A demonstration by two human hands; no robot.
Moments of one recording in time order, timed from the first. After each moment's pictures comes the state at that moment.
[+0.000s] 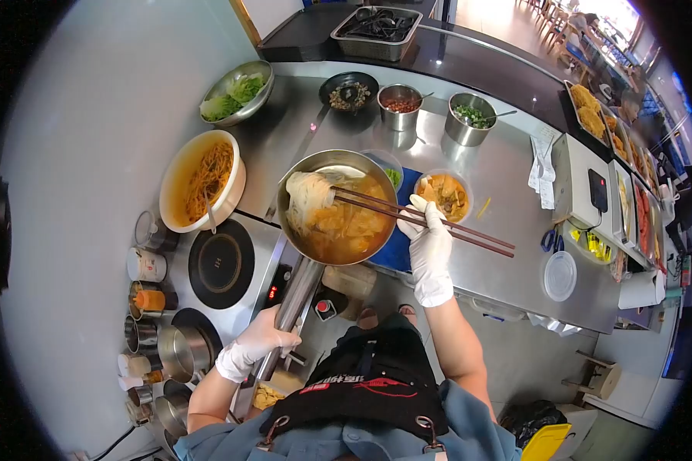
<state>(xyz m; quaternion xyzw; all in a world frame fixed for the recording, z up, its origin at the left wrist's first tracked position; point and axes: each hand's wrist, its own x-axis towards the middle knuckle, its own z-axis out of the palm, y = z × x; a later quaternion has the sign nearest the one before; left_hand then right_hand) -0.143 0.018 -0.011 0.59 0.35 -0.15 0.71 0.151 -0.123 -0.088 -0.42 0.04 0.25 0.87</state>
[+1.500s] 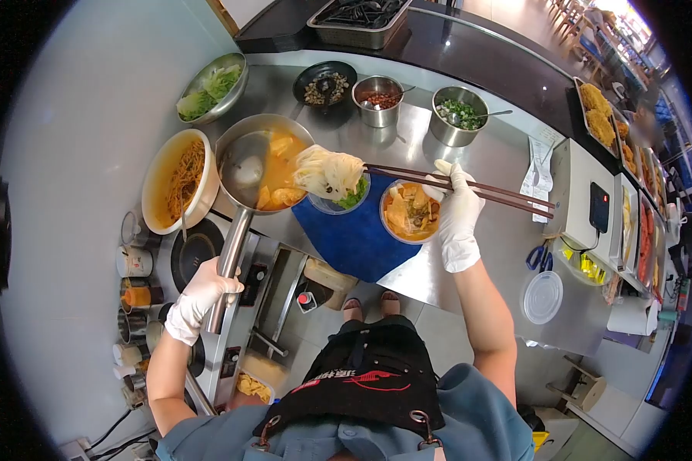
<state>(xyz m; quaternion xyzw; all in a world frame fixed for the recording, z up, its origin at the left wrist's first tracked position) -0.044 0.075 0.014 0.62 0.49 -0.07 0.61 0.317 -0.148 -0.081 -0.52 0.00 0.19 0.84</state>
